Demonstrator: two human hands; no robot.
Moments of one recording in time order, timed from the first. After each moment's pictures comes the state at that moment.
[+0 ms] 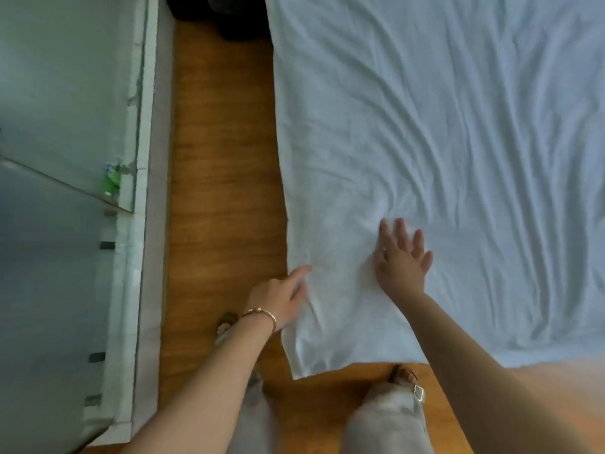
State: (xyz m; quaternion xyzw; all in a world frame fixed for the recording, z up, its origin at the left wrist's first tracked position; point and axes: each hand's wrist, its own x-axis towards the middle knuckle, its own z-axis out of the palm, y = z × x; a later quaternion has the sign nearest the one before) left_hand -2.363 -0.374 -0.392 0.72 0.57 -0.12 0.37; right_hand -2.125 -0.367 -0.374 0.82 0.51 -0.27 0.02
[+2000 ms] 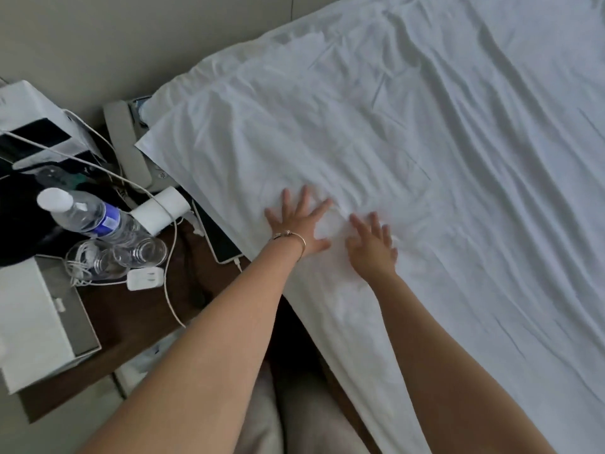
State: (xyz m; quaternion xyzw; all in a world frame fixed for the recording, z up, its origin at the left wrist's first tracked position) left_hand -2.246 1.048 -0.369 0.87 0.34 -0.23 0.27; right_hand -2.151 0.918 -0.350 0.90 0.24 -0.34 -0.07
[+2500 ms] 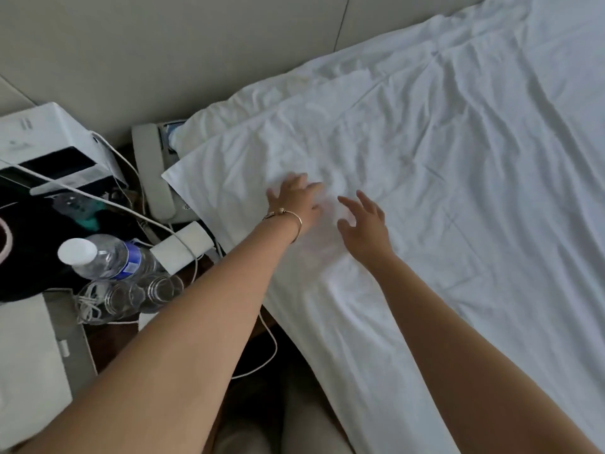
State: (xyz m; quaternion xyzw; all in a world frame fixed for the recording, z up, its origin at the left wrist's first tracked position) left_hand -2.229 1.193 -0.363 0.86 0.41 -0.13 0.29; right_hand -2.129 1.068 -0.352 0.87 0.38 -0.27 -0.15
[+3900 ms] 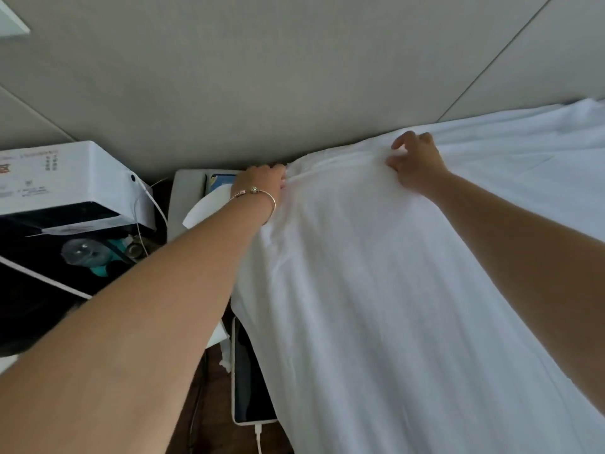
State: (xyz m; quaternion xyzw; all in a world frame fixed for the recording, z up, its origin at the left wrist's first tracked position) left_hand -2.263 1.419 -0.402 0.78 0.58 -0.08 0.21; right_hand -1.997 1.389 -0.389 0.83 0.49 -0.25 -0.09
